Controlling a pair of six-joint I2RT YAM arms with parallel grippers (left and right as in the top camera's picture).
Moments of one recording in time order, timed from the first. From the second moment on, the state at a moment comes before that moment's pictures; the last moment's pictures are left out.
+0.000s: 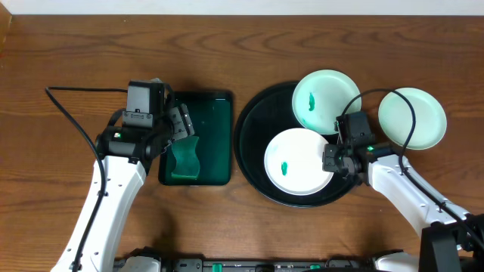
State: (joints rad) left arm -0.13 1.28 1.05 -0.76 -0.01 -0.43; right arm 0.25 1.48 0.73 -0.50 0.00 0.36
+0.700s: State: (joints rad) left arm -0.13 1.28 1.05 -0.76 -0.01 -0.43; right arm 0.25 1.48 0.69 -0.39 0.00 0.41
